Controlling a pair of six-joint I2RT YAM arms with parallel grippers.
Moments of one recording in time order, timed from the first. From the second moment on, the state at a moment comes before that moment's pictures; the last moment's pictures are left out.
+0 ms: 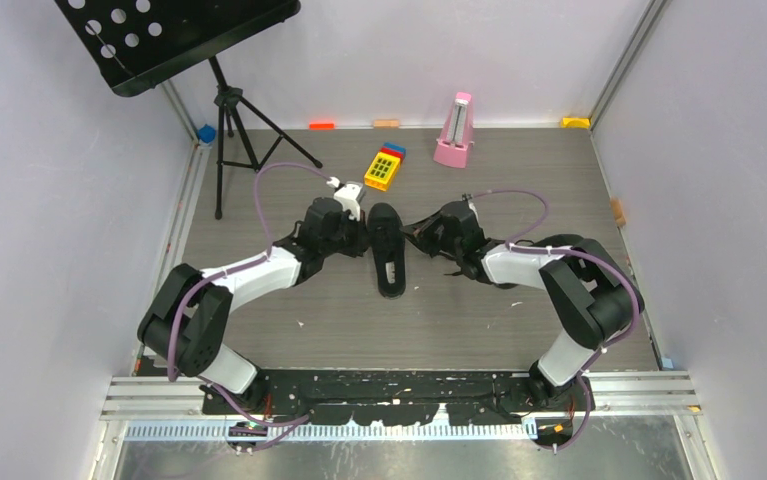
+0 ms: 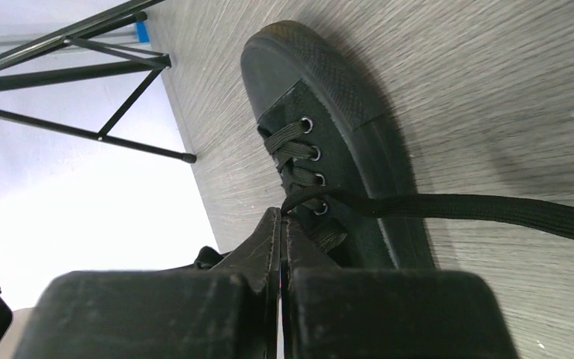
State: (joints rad) left arm -0.56 1.51 0.79 0.18 0.11 -0.29; right arm 0.56 1.66 0.76 0.39 -0.01 1.37
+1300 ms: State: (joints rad) left arm -0.51 1.54 0.89 0.09 0.32 -0.40; right arm 0.56 1.66 0.77 0.49 -0.13 1.25
